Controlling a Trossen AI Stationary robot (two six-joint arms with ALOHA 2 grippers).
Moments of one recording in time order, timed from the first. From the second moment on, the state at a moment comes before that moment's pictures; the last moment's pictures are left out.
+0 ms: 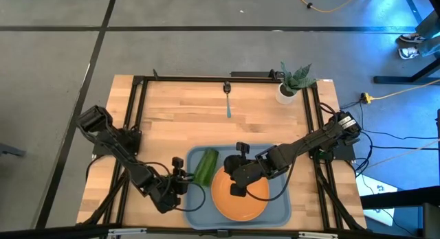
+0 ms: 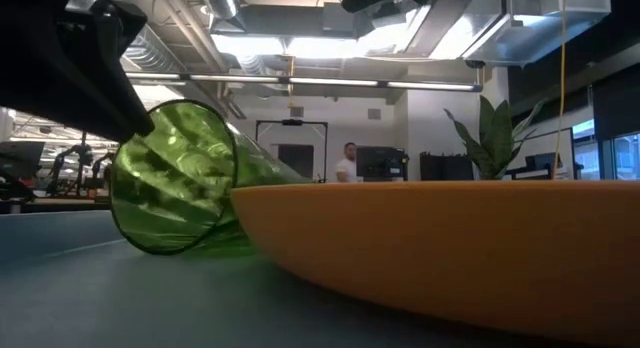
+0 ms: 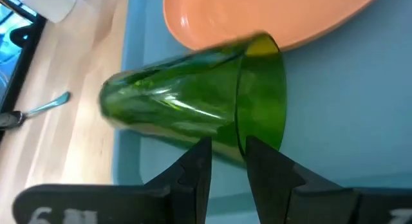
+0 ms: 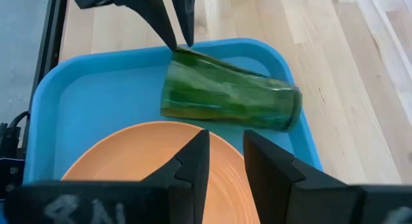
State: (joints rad) left arm -0.80 1.64 0.88 -0.29 -0.80 -0.36; right arm 0.46 1.80 1.55 -0.69 0.39 0.44
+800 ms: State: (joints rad) left arm -0.66 1.64 0.88 -0.27 -0.79 -0.37; right arm 0.46 1.80 1.55 -0.69 0.39 0.44
